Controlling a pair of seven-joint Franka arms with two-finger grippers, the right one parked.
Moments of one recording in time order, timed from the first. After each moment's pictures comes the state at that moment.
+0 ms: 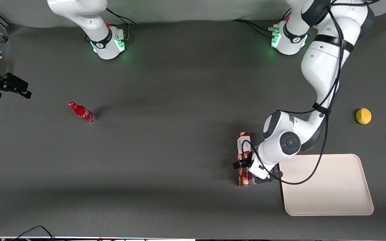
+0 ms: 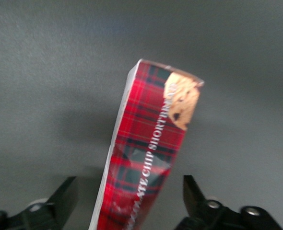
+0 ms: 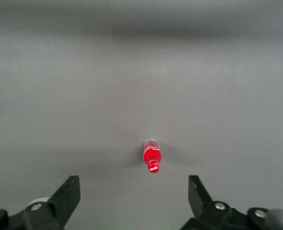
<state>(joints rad) -0.11 0.85 -0.34 -1.44 0.08 2.39 -0.64</state>
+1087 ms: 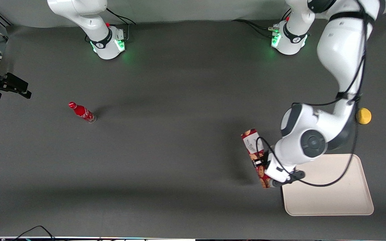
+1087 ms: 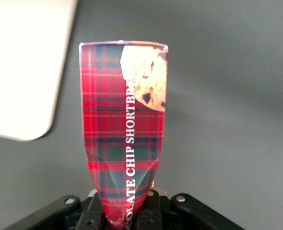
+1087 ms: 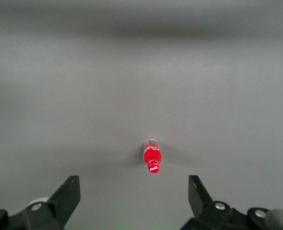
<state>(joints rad) -0.07 0.70 -0.34 -1.30 0.10 2.00 -0.68</state>
